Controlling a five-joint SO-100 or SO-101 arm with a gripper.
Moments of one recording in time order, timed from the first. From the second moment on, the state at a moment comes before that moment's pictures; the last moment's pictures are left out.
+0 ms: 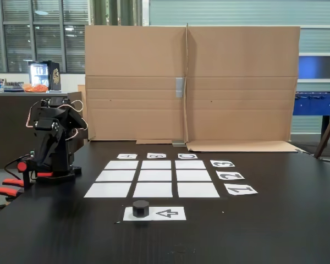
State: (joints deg) arm 87.9 190.6 162.4 74.4 -9.4
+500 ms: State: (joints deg) arm 86.1 188.8 155.9 76.2 -9.9
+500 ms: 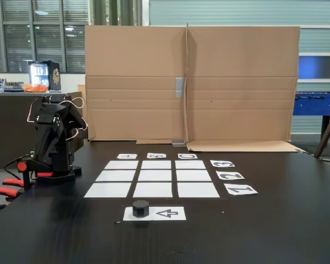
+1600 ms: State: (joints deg) arm 73.7 115.9 93.5 86.8 -20.7
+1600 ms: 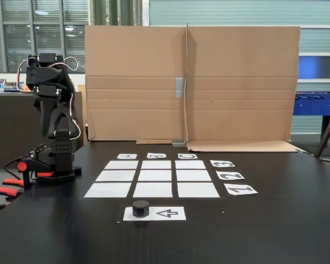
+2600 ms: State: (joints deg) arm 54.4 64.9 50.3 92.5 -19.6
